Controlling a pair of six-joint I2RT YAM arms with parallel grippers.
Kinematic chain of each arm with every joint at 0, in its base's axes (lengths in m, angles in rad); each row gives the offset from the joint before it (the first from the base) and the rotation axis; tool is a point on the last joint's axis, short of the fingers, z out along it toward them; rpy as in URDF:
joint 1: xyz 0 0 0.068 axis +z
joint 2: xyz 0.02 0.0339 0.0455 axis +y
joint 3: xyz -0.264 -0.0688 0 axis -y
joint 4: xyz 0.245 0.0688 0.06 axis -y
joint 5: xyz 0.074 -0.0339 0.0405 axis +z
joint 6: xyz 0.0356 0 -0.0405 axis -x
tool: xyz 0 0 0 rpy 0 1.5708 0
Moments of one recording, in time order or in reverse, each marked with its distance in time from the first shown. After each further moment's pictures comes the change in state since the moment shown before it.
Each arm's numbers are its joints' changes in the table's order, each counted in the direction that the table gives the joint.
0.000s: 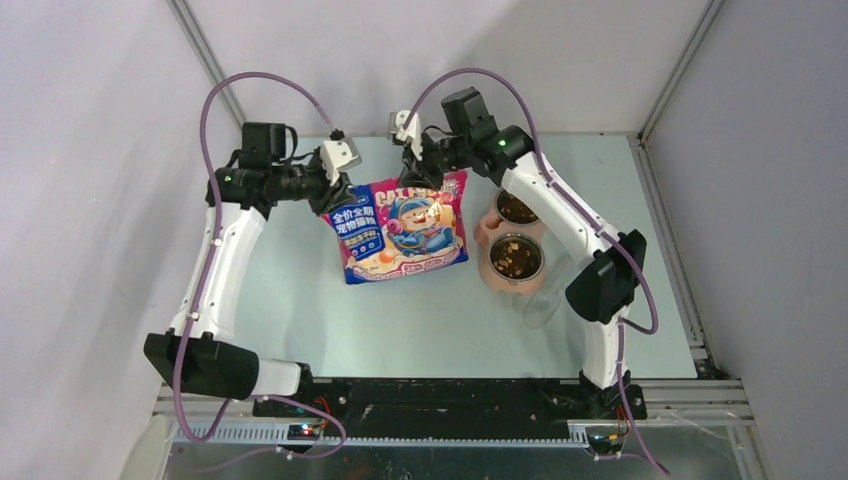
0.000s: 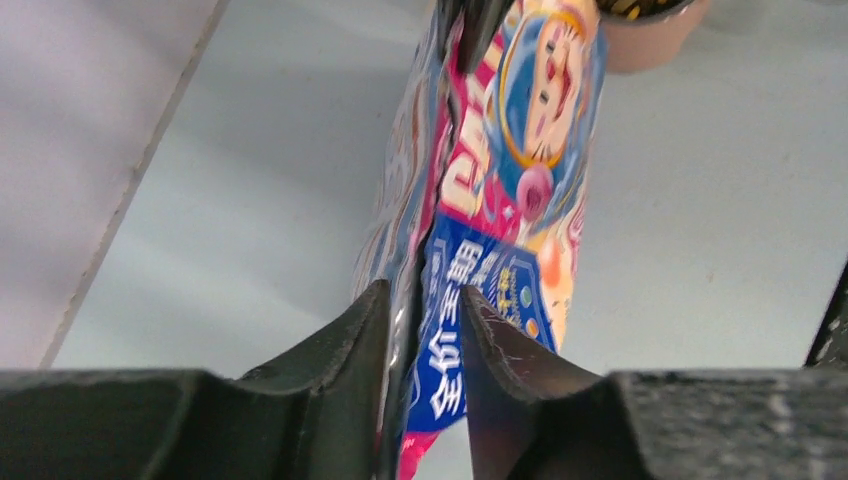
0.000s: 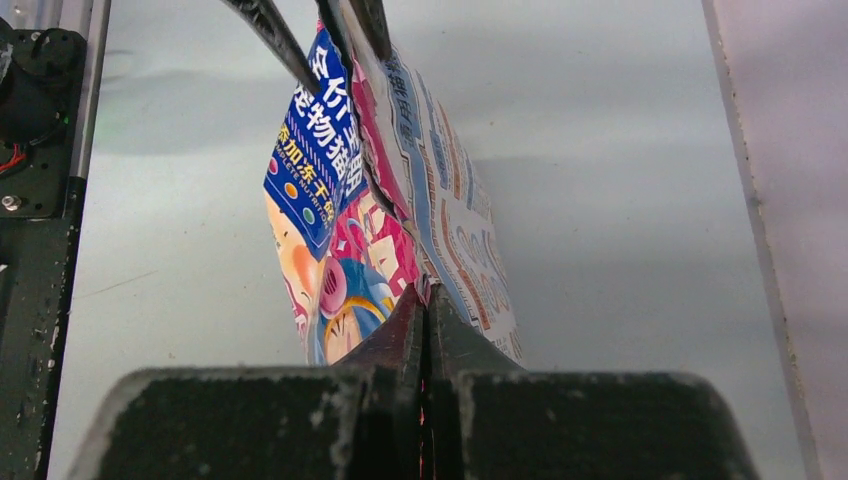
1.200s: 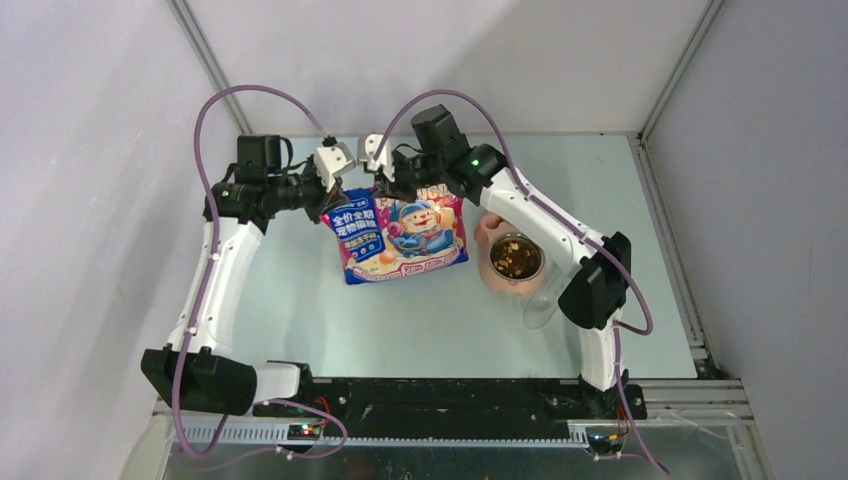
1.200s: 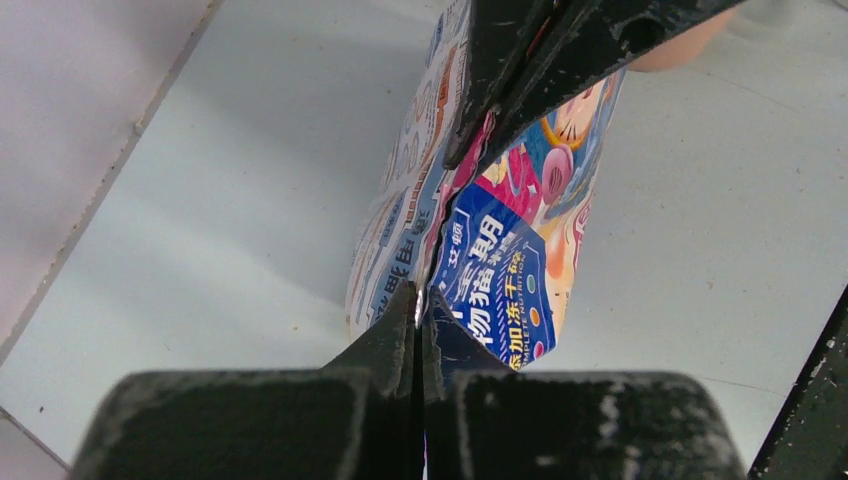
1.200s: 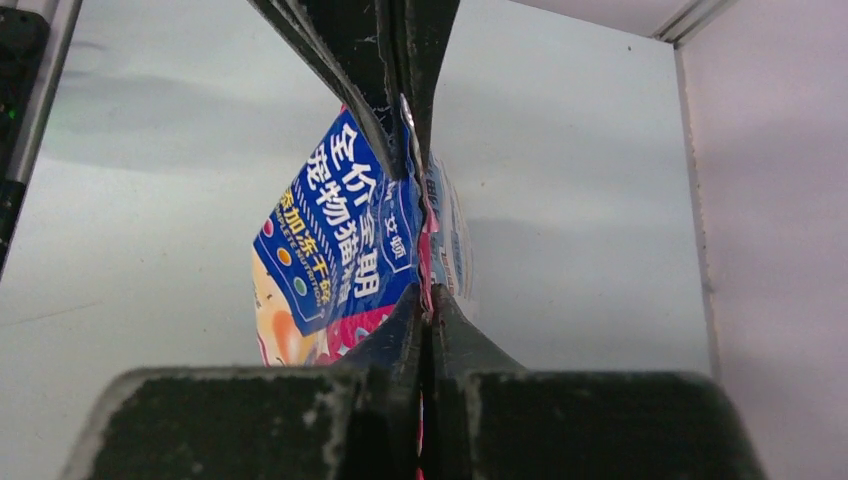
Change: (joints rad) left arm 0.040 -0.084 -0.115 0.061 0.036 0.055; right arm 0.114 -0.008 -0.091 0.182 -0.060 0.079
